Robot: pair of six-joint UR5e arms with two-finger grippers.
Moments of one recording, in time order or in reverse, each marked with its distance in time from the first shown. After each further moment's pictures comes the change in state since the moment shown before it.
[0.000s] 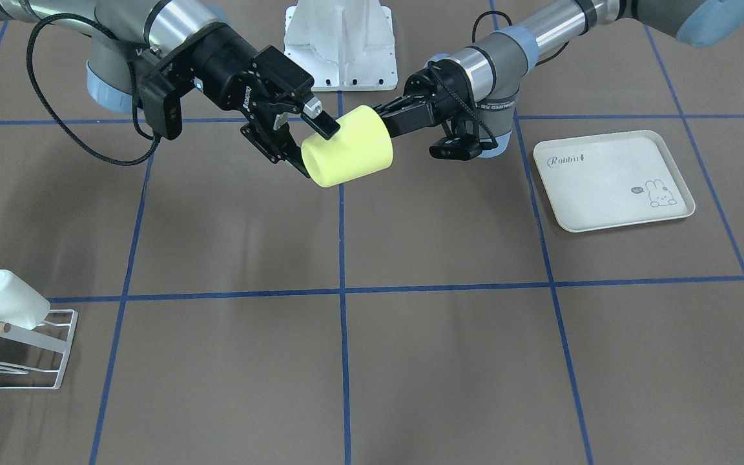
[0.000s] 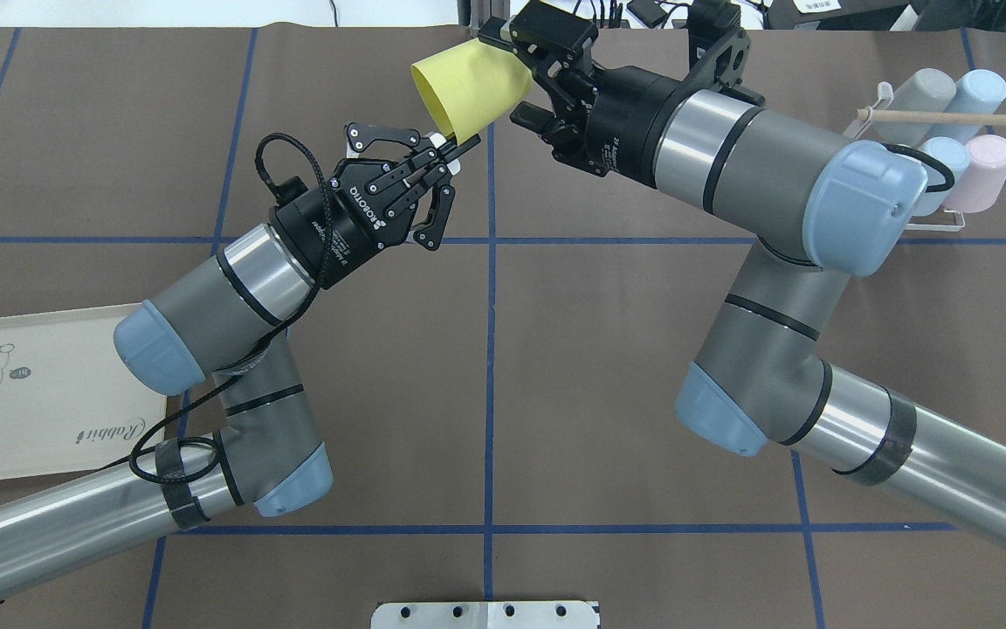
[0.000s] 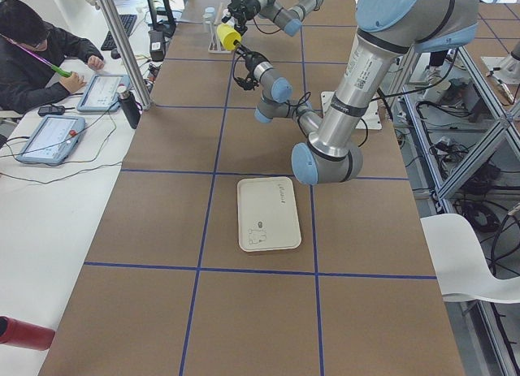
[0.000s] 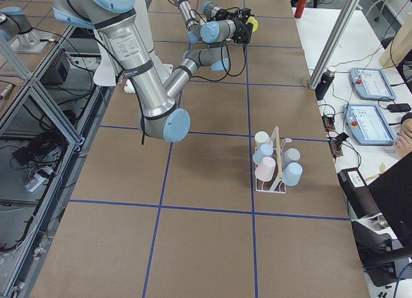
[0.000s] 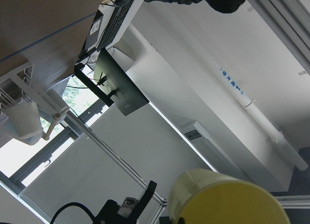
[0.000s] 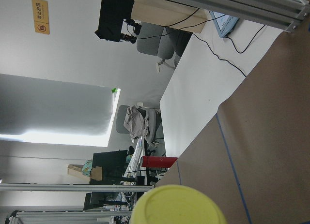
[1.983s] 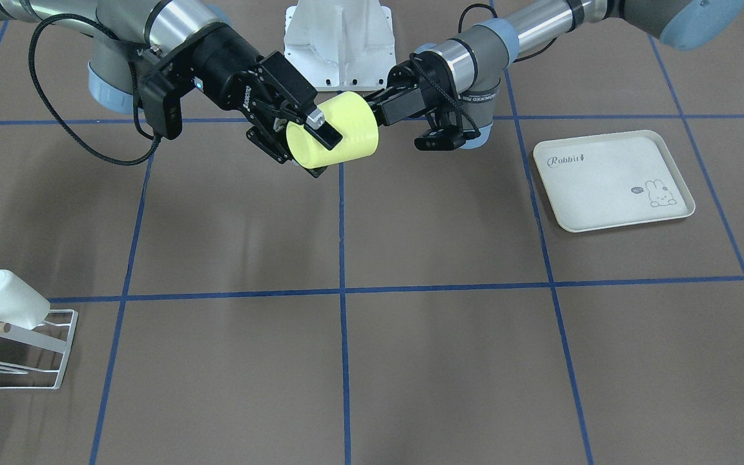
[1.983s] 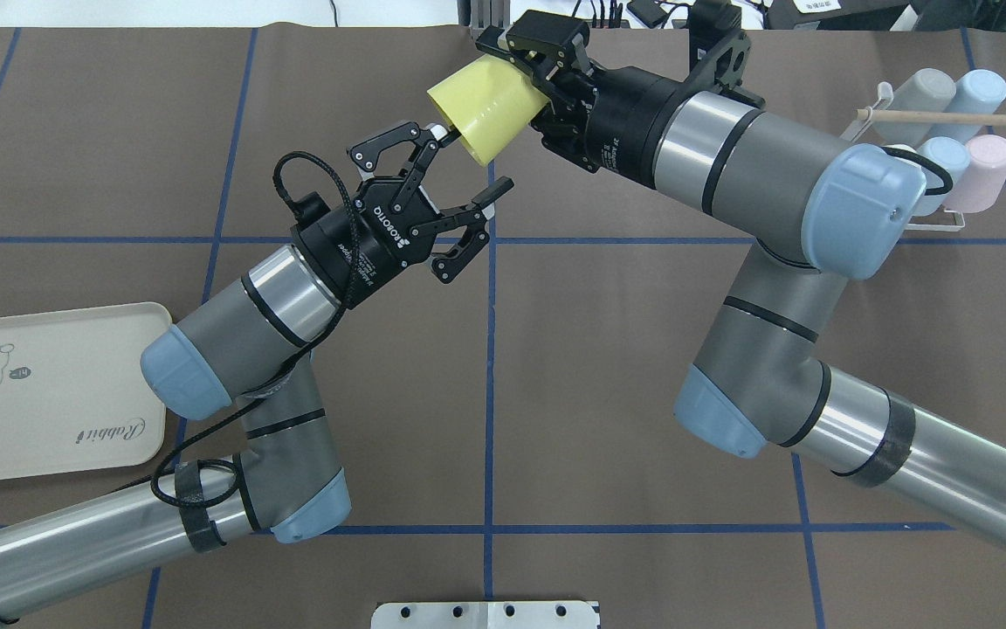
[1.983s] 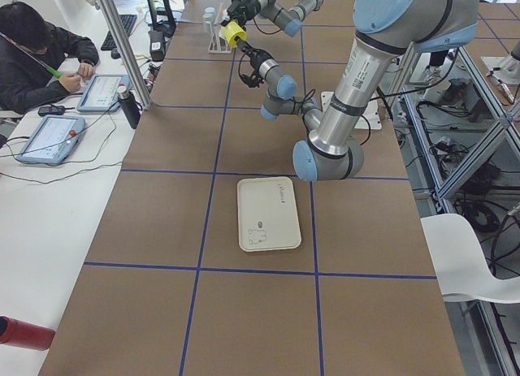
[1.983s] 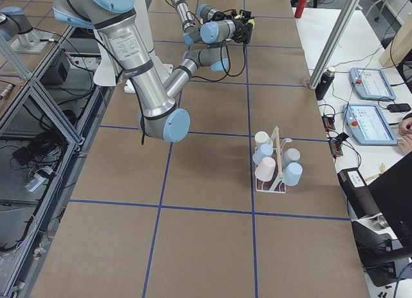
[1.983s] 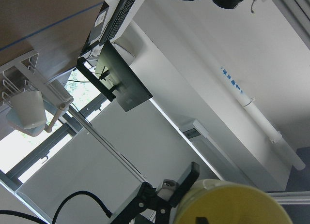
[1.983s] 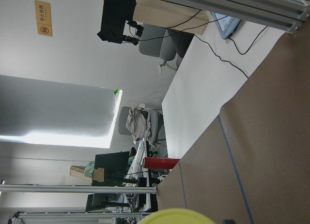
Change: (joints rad) left arm 0.043 -0.018 -0.002 0.005 0.056 0.085; right arm -0.002 0.000 -0.001 0.008 -0.012 -0.001
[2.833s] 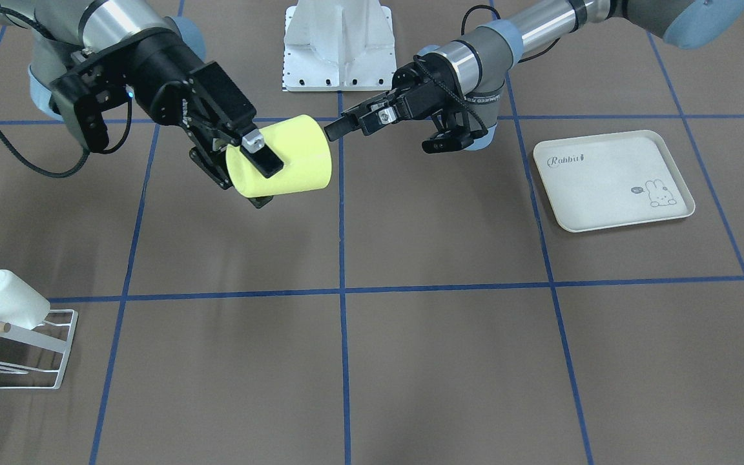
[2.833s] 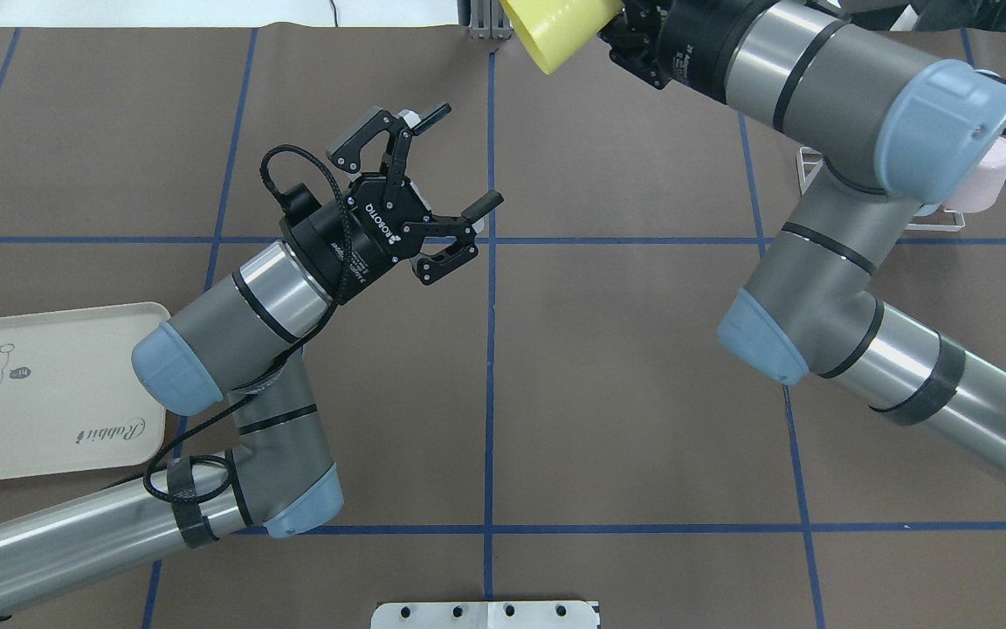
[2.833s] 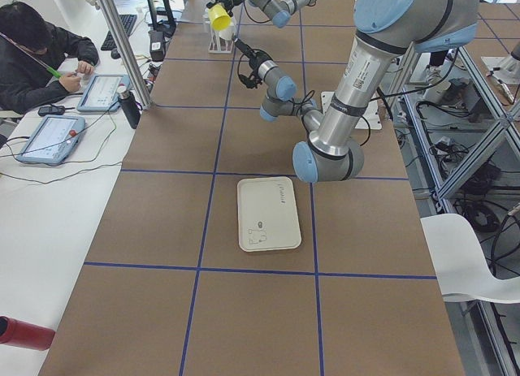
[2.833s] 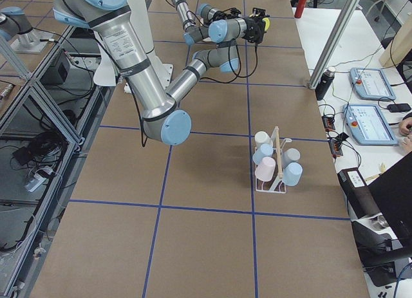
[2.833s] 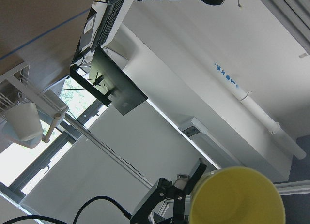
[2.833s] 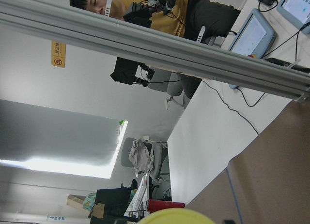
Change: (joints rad) left arm -0.012 0.021 -0.003 0.000 -0.006 0.128; right arm 0.145 -0.030 -0.008 -0.010 0.008 -0.020
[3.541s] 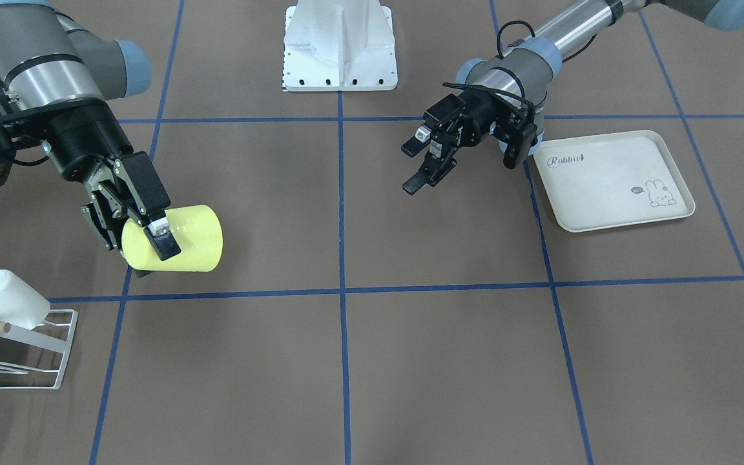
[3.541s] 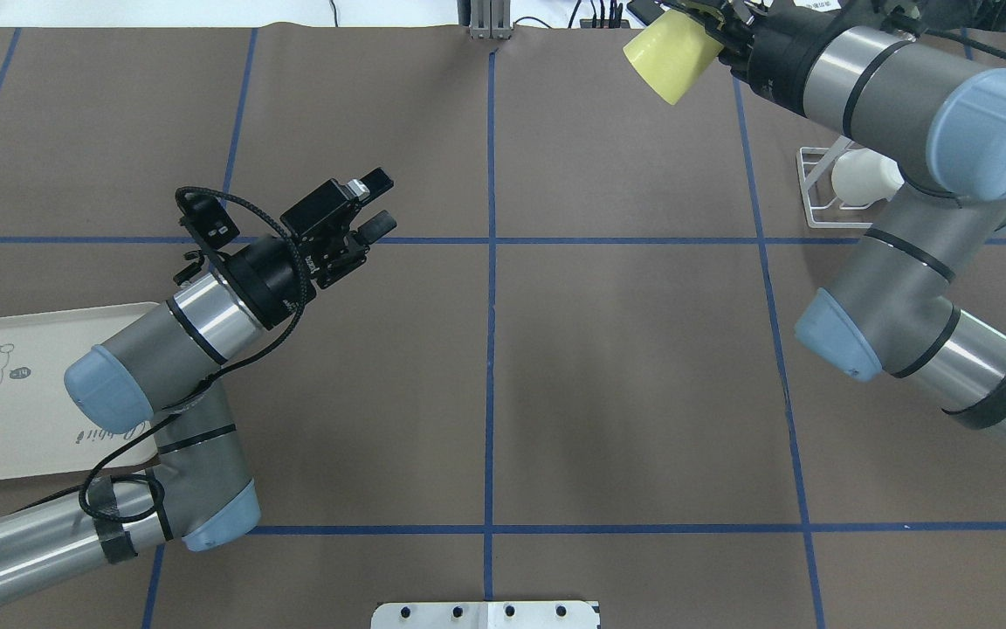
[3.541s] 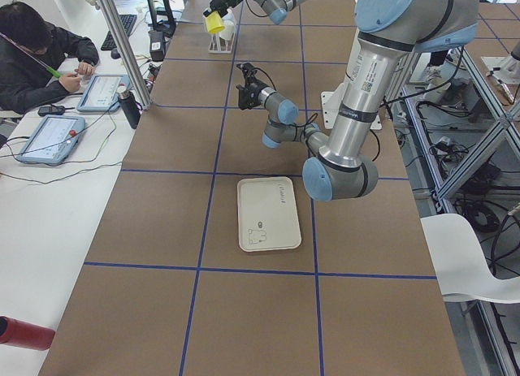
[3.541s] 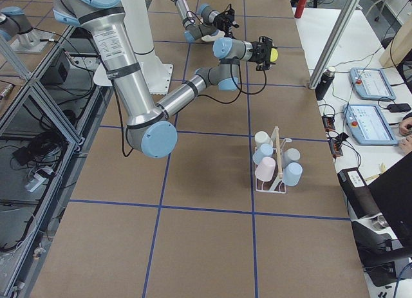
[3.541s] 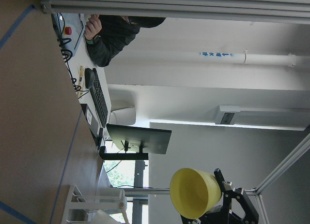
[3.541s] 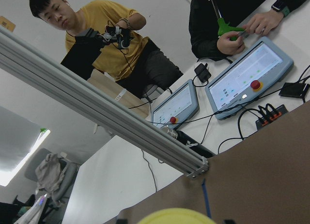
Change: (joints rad) left arm -0.014 0.186 -0.004 0.018 0.007 0.774; right arm 0.067 -0.139 0.002 -0.172 -0.002 -0.343
